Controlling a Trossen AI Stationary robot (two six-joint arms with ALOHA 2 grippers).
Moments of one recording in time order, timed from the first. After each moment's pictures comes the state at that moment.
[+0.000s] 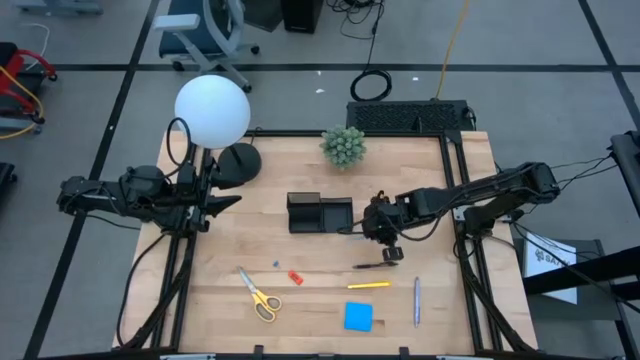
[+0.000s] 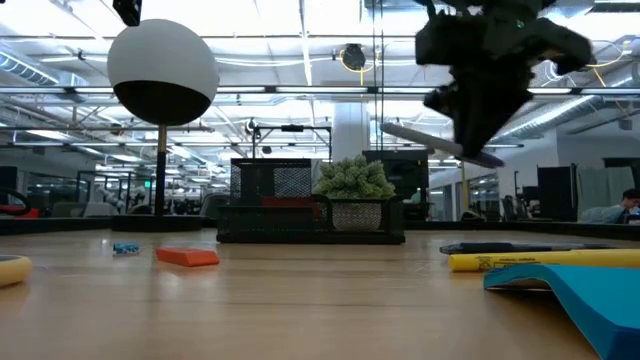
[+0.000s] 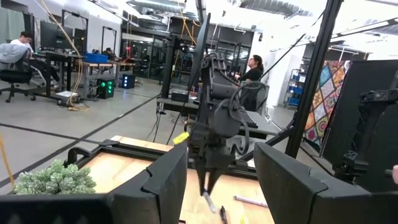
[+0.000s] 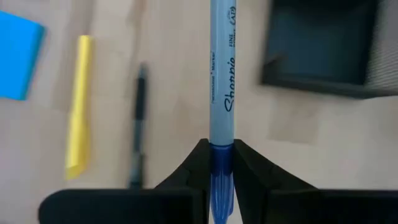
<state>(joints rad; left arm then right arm) -0.11 0.45 0.55 0.03 -0.13 -0.17 0.13 1.45 1.00 -0.74 0.01 -0.03</state>
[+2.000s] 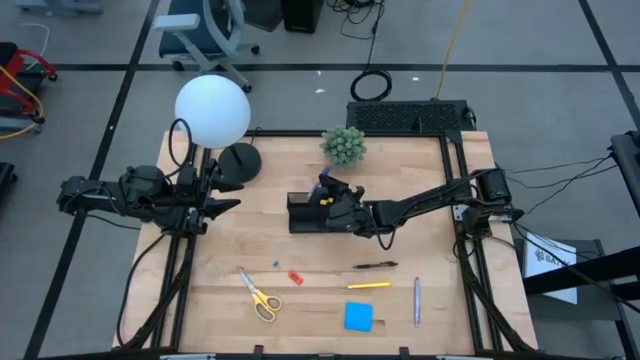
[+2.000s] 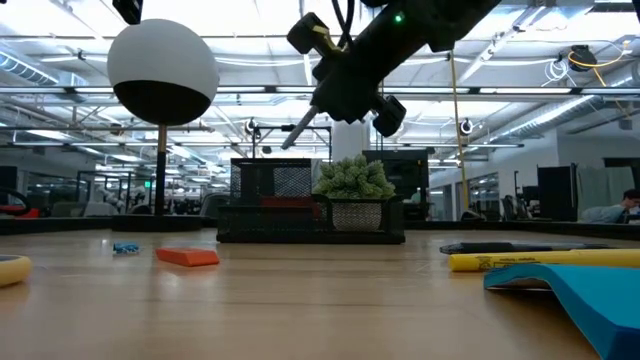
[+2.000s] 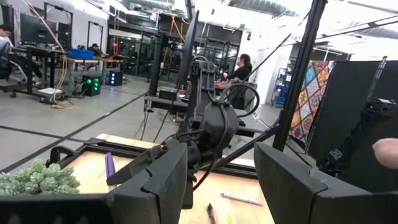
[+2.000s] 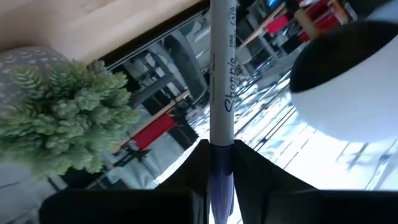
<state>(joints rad) -0.11 0.45 0.55 0.03 -0.08 -0.19 0.11 1.83 1.12 0.30 1.05 -2.07</state>
